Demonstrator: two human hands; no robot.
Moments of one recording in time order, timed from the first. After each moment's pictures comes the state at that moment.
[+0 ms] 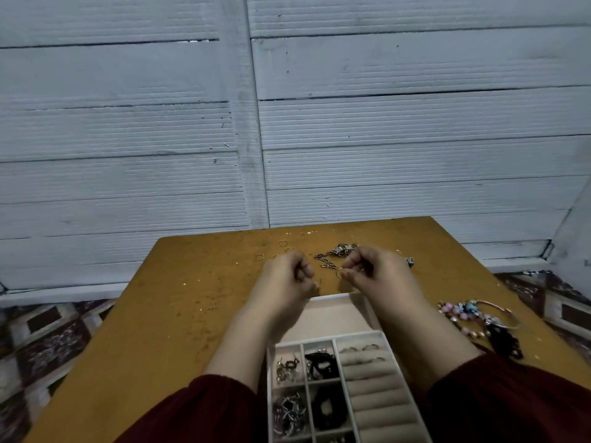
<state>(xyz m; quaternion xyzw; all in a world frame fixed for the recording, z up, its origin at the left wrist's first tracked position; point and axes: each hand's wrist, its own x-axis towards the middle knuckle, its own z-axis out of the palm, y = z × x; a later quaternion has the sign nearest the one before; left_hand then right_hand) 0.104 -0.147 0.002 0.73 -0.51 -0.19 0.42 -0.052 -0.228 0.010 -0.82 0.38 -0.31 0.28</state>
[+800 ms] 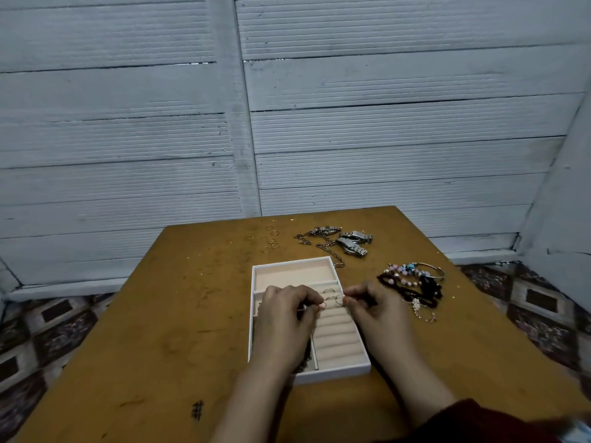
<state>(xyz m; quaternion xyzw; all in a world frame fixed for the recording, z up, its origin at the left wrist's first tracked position) -0.017 -0.032 -0.007 0.73 -0.53 -0.04 0.43 -0.146 -0.124 -0.034 -0.71 0.40 -0.43 0.40</state>
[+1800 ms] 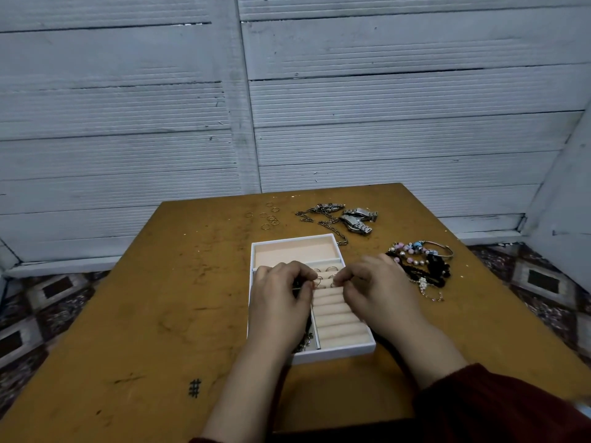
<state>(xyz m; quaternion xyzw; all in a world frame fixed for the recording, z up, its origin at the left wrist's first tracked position) -0.013 -0.033 -0.015 0.75 -0.49 -0.01 0.45 -0.146 -0.133 -0.021 -0.88 0.35 -0.29 0.14</state>
